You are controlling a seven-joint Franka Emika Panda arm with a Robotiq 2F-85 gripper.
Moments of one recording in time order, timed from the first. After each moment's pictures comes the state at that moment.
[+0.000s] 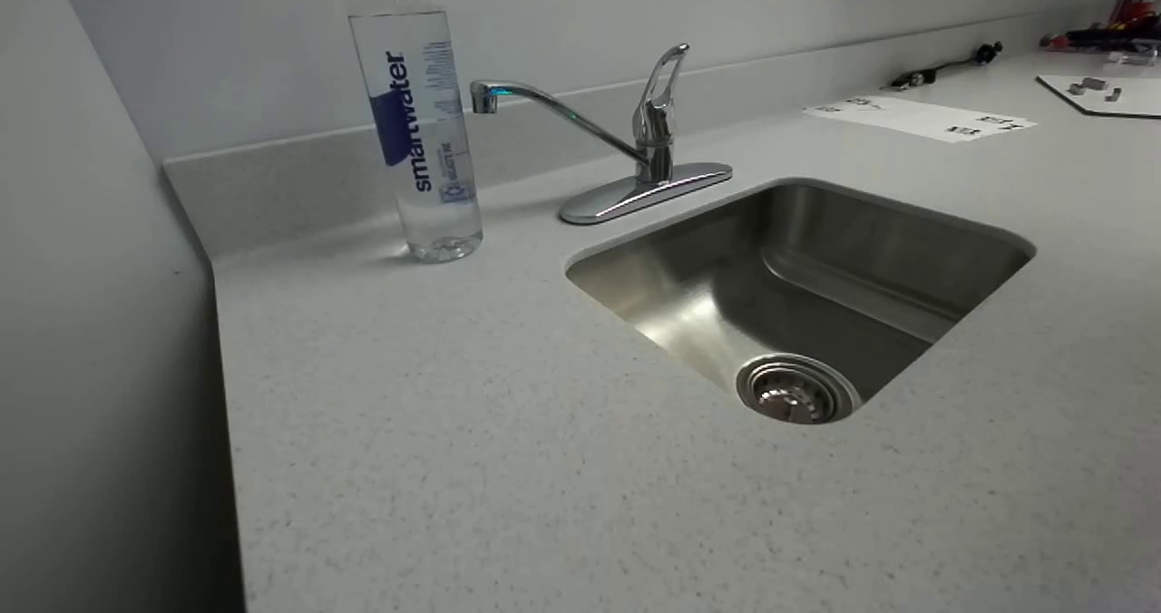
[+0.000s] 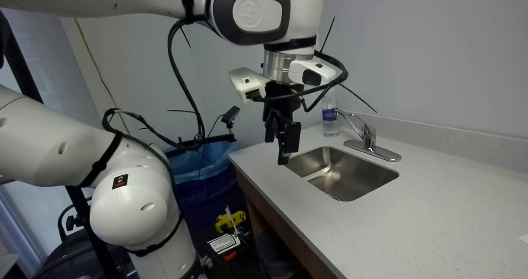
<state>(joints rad) -0.09 -0.76 -0.20 -2.62 0.08 1.69 0.00</state>
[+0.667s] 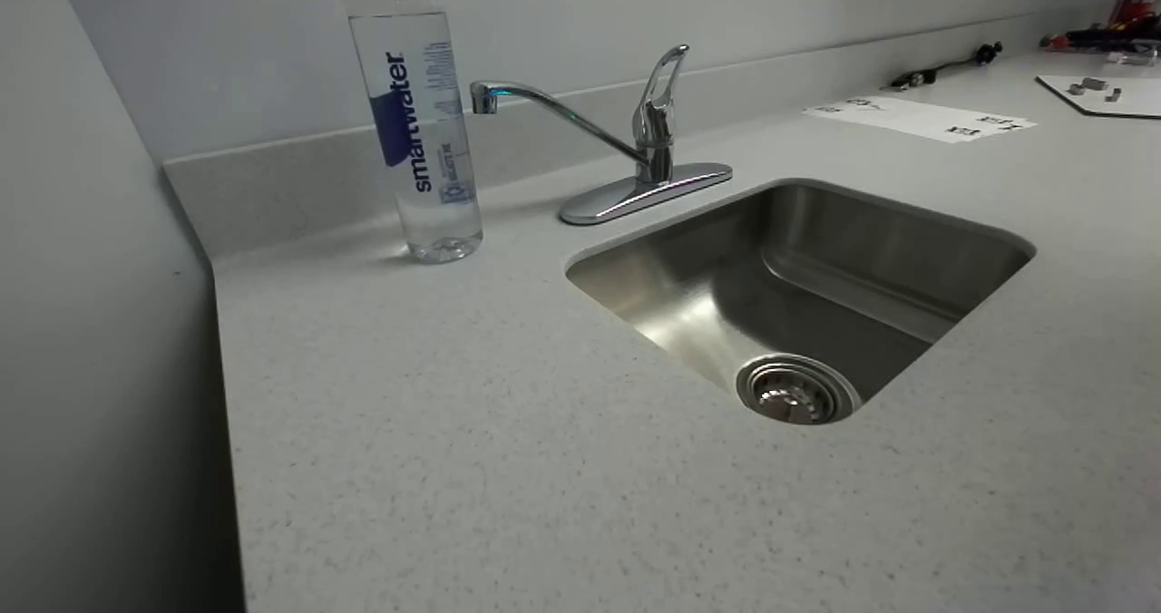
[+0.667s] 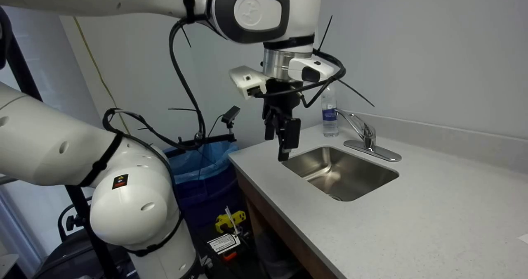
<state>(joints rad) -0.09 -0.75 -0.16 -2.61 0.10 1.70 0.00</state>
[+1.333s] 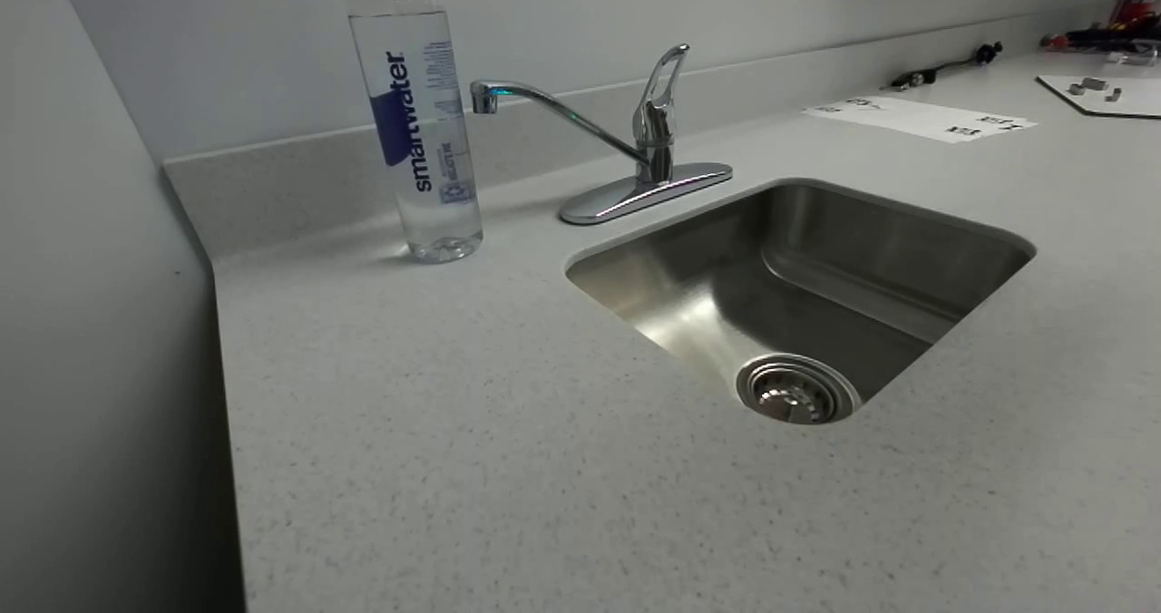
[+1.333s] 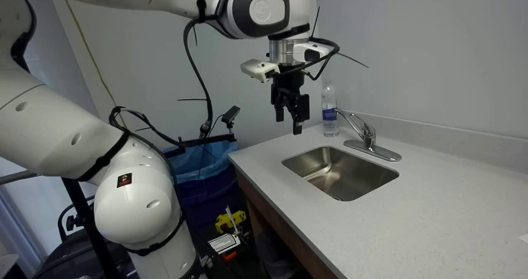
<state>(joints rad) -0.03 -0.60 0.01 -2.48 0.17 1.86 0.04</state>
